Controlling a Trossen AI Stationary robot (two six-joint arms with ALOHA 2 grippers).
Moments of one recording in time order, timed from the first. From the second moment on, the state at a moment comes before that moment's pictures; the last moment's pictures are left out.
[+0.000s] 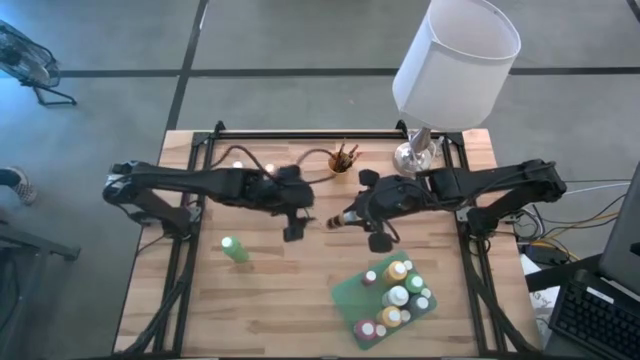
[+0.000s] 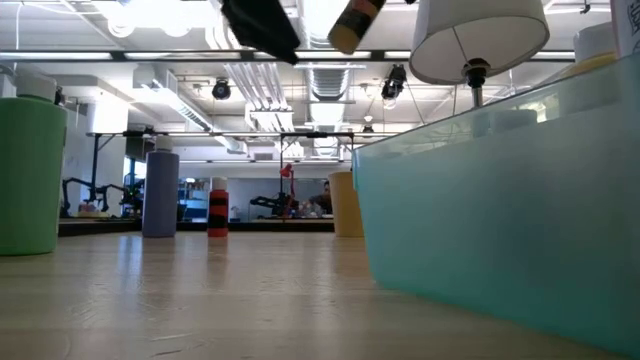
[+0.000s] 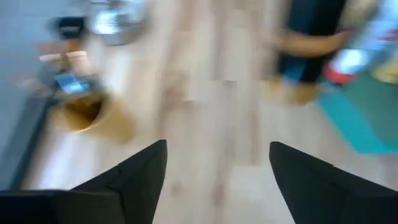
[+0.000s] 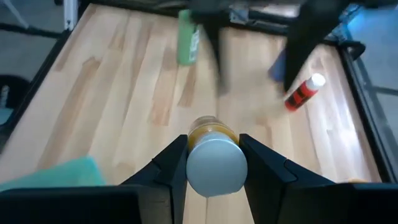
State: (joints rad) left arm -0.07 1.45 1.36 -0.66 -0.20 -0.03; right arm 0.16 1.43 1.43 -0.68 0.10 -0.02
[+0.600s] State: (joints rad) left arm -0.07 1.18 1.01 -0.23 -0.29 -0.06; right arm 0.47 1.47 1.56 -0.94 0.23 0.33
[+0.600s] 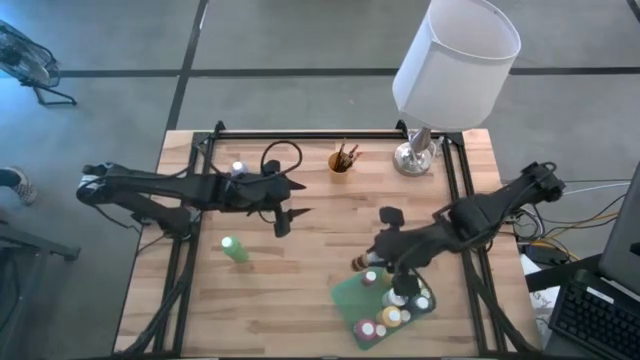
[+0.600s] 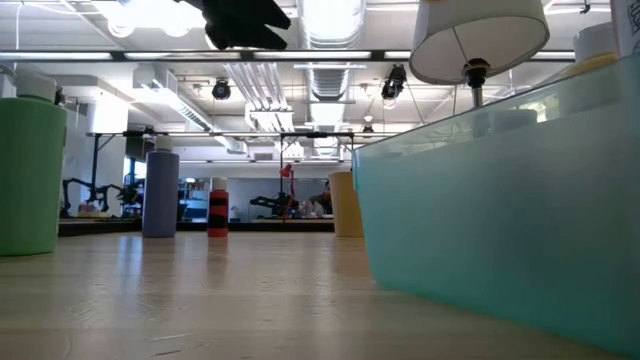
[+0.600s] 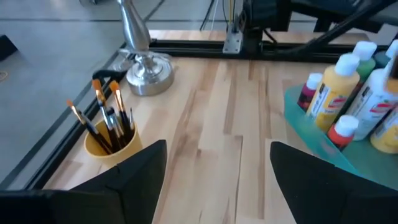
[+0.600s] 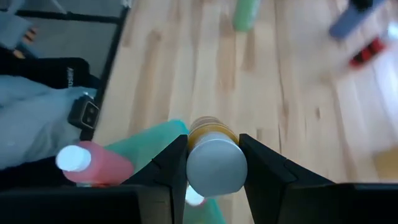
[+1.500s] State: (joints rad) left arm -0.07 1.19 1.01 -0.20 -0.29 -0.03; right arm 0.63 1.88 1.96 -1.39 0.24 0.82
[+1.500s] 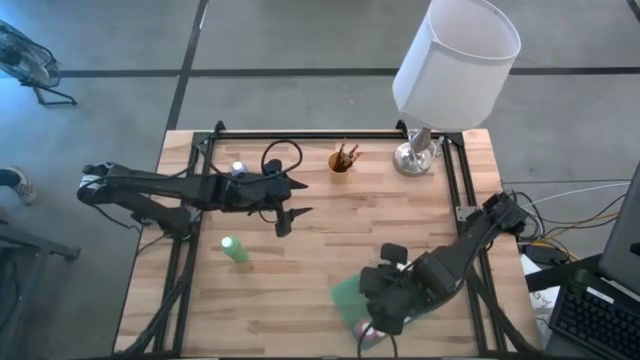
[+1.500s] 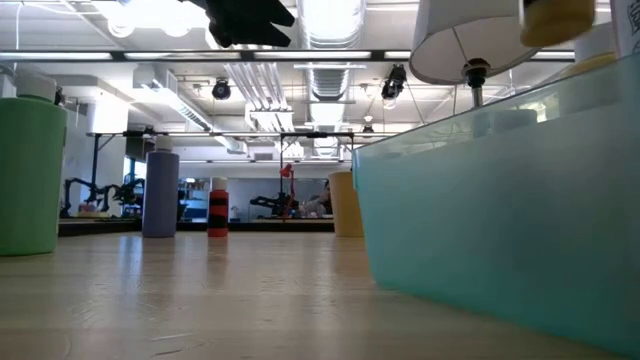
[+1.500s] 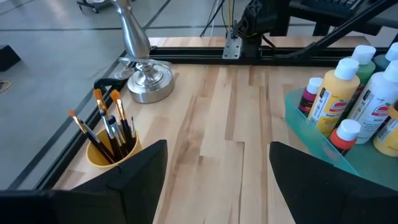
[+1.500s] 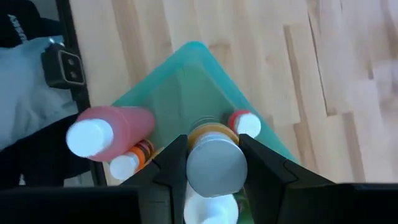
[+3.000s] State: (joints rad) left arm -0.07 1.19 1.01 -0.20 -0.26 -0.06; right arm 0.65 1.87 1.60 -1.06 0.20 0.84
